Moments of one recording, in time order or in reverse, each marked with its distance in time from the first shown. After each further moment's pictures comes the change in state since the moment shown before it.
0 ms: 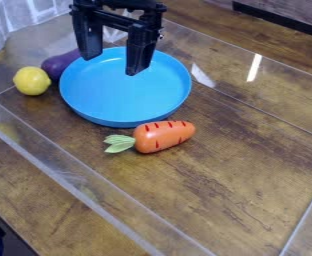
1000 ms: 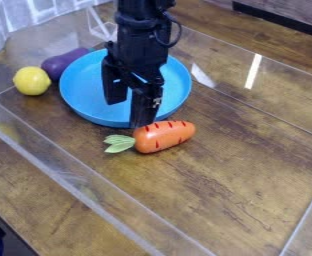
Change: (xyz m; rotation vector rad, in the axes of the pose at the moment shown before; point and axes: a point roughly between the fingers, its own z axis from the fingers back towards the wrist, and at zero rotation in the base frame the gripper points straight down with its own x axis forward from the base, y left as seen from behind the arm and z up) arm 0.019 -0.007 -0.069 0.024 0.012 -0.405
